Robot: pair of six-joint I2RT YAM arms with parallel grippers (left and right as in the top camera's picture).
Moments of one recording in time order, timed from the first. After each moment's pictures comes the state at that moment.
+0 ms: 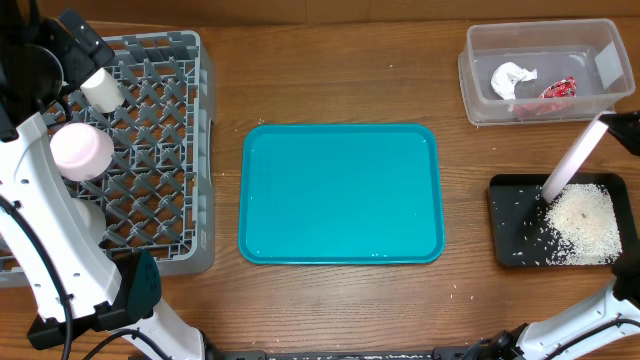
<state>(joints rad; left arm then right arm) 0.25 1.89 2.72 -1.69 -0.10 -0.50 -0.78 2.03 1.97 -1.64 -1.06 0.05</state>
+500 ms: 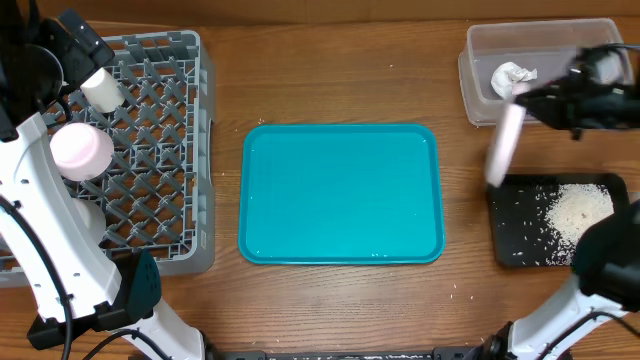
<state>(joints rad) 0.25 1.89 2.72 -1.69 -0.10 -0.50 -0.38 1.96 1.97 -1.60 -1.03 -0.03</state>
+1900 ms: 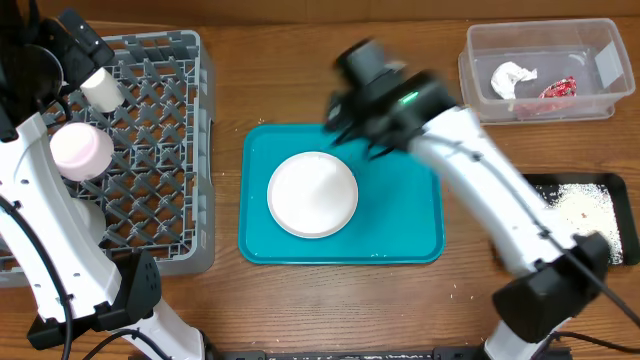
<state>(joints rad) 0.25 1.89 2.72 -1.69 -0.10 -0.50 0.52 1.85 1.89 -1.18 0.09 0.79</state>
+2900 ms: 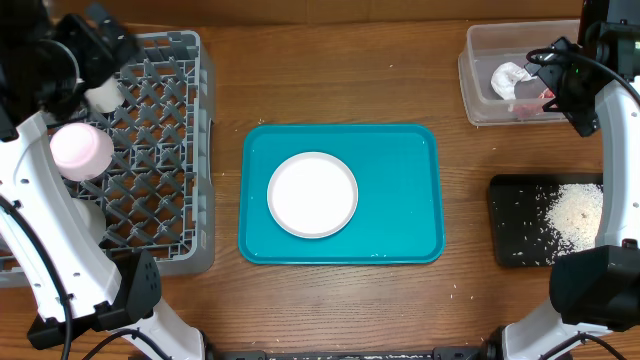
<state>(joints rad) 0.24 1.89 2.72 -1.69 0.30 -0.47 -0.15 1.82 1.94 -1.26 0.18 0.78</state>
